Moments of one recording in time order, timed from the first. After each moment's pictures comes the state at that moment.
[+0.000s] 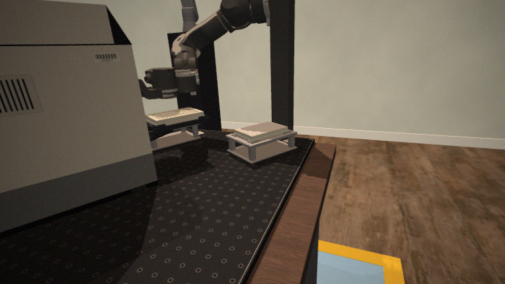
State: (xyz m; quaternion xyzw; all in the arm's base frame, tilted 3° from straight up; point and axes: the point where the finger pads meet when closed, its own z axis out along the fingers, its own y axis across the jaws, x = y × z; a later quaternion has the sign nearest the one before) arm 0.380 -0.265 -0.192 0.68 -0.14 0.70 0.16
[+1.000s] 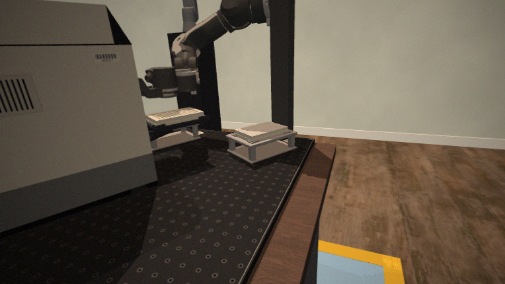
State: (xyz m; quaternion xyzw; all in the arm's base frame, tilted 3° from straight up) arm 0.378 -0.265 -0.190 0.68 -0.15 0.70 0.16
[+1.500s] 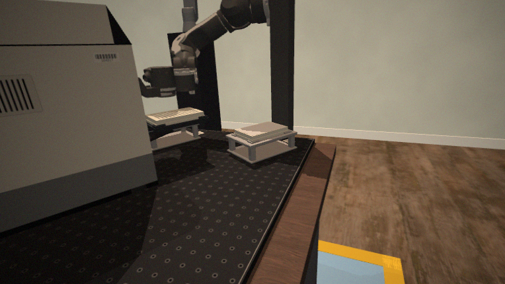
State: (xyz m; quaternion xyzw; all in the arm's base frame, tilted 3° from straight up) arm 0.382 -0.267 -0.187 0.67 -0.15 0.71 0.17
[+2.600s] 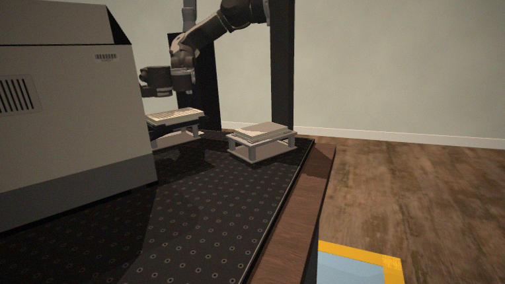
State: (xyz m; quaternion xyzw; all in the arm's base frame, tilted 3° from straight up) arm 0.390 -0.271 -0.185 0.67 -0.15 0.70 0.16
